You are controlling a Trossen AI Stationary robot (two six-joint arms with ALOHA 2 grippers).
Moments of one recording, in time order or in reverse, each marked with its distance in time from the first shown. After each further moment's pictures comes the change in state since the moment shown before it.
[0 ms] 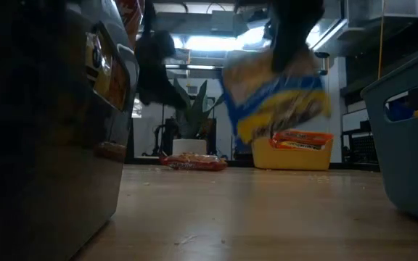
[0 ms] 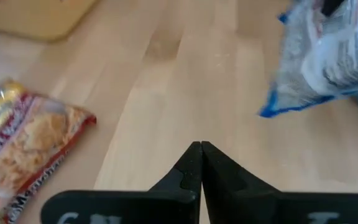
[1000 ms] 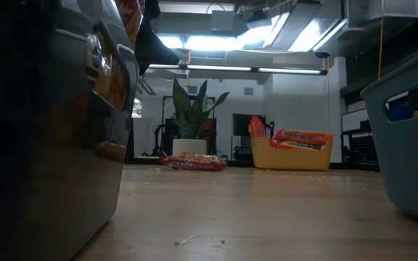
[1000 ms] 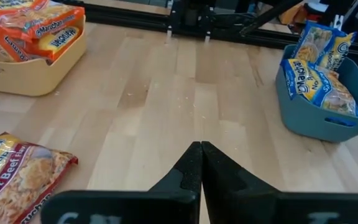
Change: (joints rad) left arm -0.088 -0.239 0.002 -0.082 -0.005 -0.009; right arm 0.510 -0.263 -0.182 0.286 -0.147 1.018
